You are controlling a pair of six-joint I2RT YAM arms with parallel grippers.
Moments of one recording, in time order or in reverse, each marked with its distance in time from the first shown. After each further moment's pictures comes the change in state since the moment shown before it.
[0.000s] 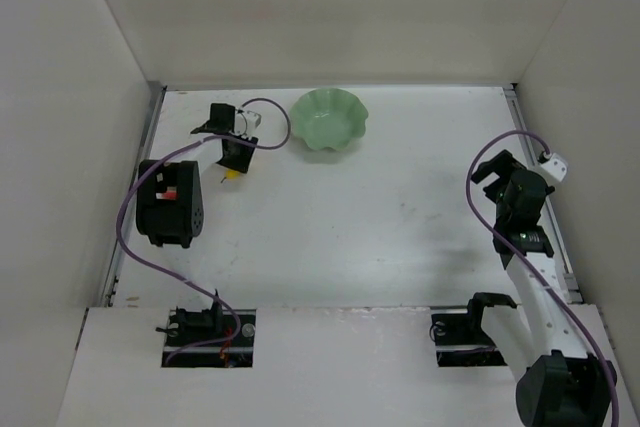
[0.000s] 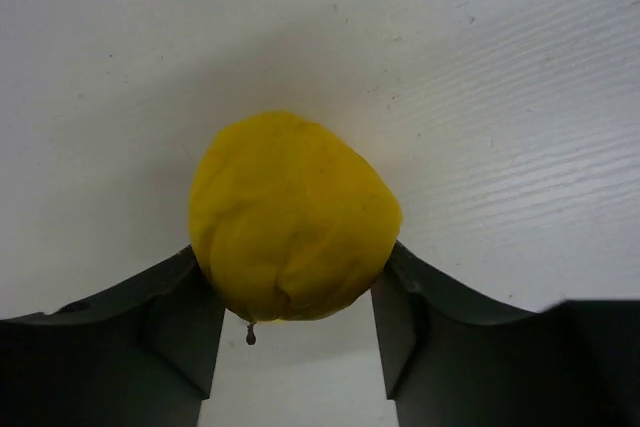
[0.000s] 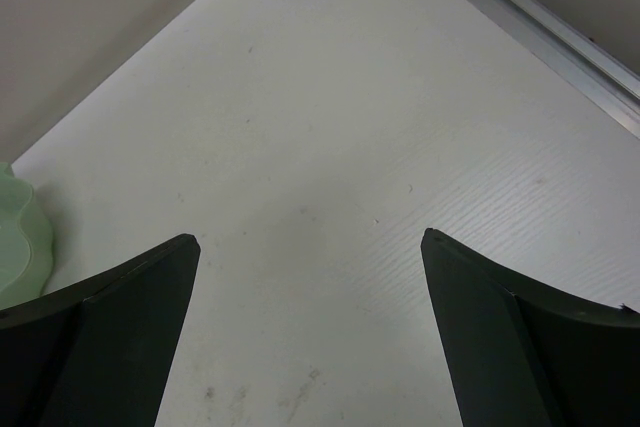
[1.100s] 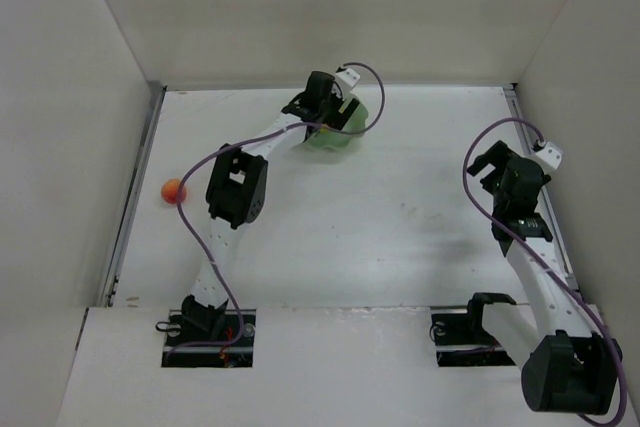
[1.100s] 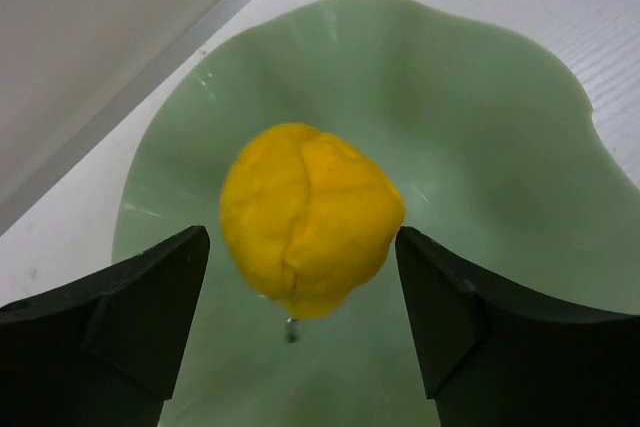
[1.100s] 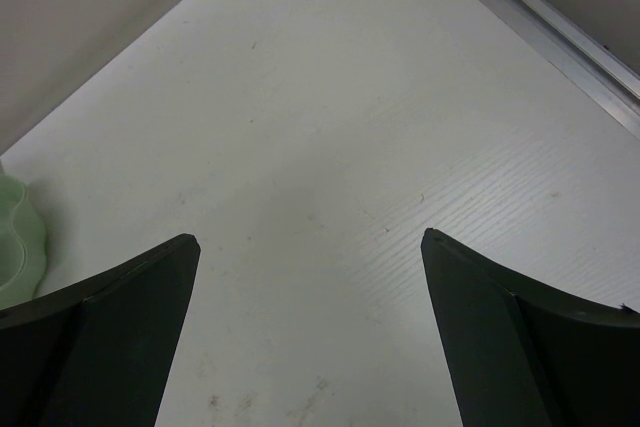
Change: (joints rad) left arm -0.431 0.416 0.658 0.265 -0.134 0.013; right arm 0.028 0.116 0.077 0.000 0.017 -0.013
